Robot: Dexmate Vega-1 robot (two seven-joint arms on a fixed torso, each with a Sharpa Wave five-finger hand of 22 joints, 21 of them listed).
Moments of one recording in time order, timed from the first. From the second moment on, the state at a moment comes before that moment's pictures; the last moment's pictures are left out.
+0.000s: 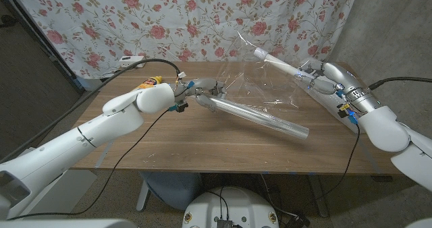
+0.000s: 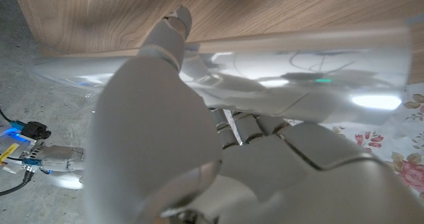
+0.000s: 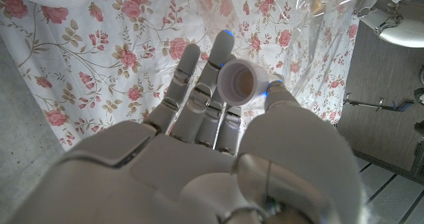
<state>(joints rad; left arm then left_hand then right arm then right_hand) 0.77 0.95 0.56 -2.09 0.25 0.11 -0.31 1.39 -0.05 0.36 -0.28 0.36 0.41 -0.07 1.14 0.86 0.32 -0.14 1.24 1.13 0.56 -0.10 1.00 1.17 0.34 -0.12 1.44 0.21 -1.48 -0.84 0.19 -2.07 -0.29 0.28 -0.18 0.91 0.16 0.28 -0.04 0.17 0.72 -0.12 0.20 0.59 0.76 -0.11 0.67 0.86 1.10 -0.20 0.39 1.19 0.41 -0.05 1.28 0.18</state>
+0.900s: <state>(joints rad) 0.73 0.91 0.61 -2.03 0.28 0.16 -0.27 1.39 -0.05 0.36 -0.29 0.36 0.41 -0.07 1.14 0.85 0.32 -0.15 1.24 1.13 0.55 -0.09 1.00 1.17 0.34 -0.12 1.44 0.20 -1.51 -0.78 0.23 -2.06 -0.26 0.41 -0.07 0.90 0.17 0.28 -0.04 0.17 0.72 -0.12 0.19 0.59 0.76 -0.11 0.66 0.86 1.10 -0.20 0.40 1.19 0.41 -0.04 1.28 0.18</state>
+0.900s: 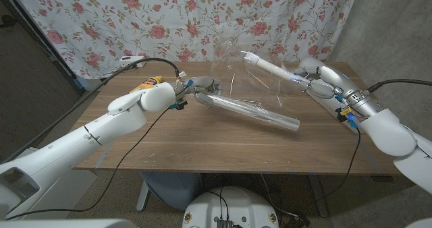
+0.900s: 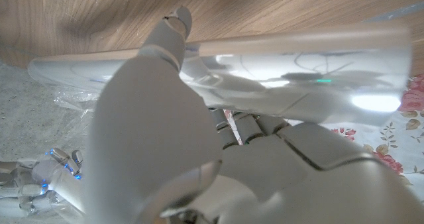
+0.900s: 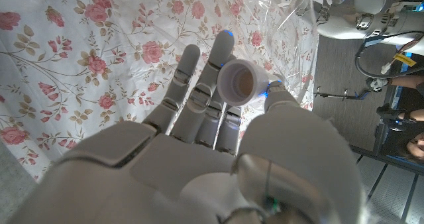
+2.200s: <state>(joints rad) 0.73 0.89 0.58 -2.00 0.38 0.19 -0.16 1.39 -0.05 0.37 -0.29 0.36 0.41 -0.07 1.16 0.83 0.32 -0.15 1.24 1.12 0.55 -0.09 1.00 1.17 0.34 -0.12 1.44 0.20 -1.48 -0.83 0.20 -2.05 -0.18 0.49 0.10 0.90 0.17 0.28 -0.04 0.17 0.72 -0.12 0.20 0.59 0.76 -0.11 0.67 0.86 1.09 -0.20 0.40 1.19 0.40 -0.05 1.28 0.18</state>
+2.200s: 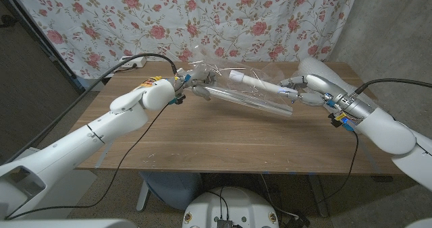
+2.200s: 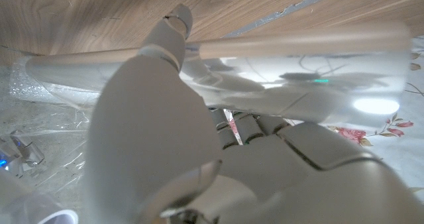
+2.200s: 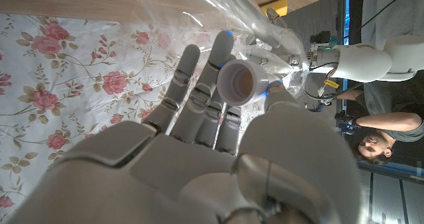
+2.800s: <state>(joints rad) 0.80 0.91 0.54 -2.08 0.39 0.22 -0.10 1.39 -0.05 0.37 -0.29 0.36 0.41 -0.07 1.16 0.83 0.32 -0.15 1.24 1.12 0.55 -0.09 1.00 1.16 0.34 -0.12 1.44 0.20 -1.44 -0.91 0.13 -2.06 -0.16 0.47 0.20 0.90 0.17 0.28 -0.04 0.17 0.72 -0.12 0.20 0.59 0.76 -0.11 0.66 0.86 1.09 -0.20 0.40 1.19 0.39 -0.05 1.28 0.18</state>
